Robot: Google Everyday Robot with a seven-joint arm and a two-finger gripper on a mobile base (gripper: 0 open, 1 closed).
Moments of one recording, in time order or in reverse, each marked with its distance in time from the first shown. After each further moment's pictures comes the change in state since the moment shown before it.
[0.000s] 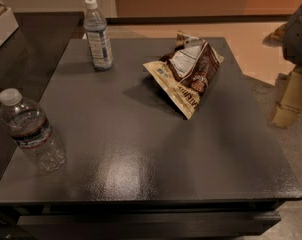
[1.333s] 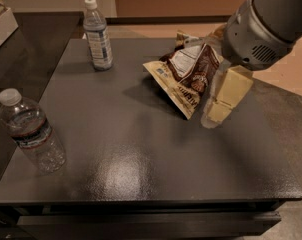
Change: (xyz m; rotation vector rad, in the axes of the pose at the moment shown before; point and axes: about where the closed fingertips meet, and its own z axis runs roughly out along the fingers) arm -0.101 0.010 0.027 -0.052 -0.265 -0.078
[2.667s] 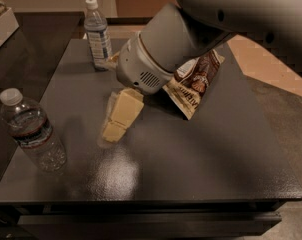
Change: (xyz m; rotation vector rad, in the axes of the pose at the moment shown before) arm -0.164 0.063 0.103 -0.255 -0.345 -0.132
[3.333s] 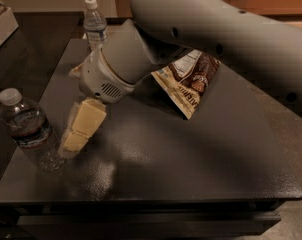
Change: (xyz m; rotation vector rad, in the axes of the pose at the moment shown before) arm -0.041 0.008 0.056 -0.067 -0.092 -0.030
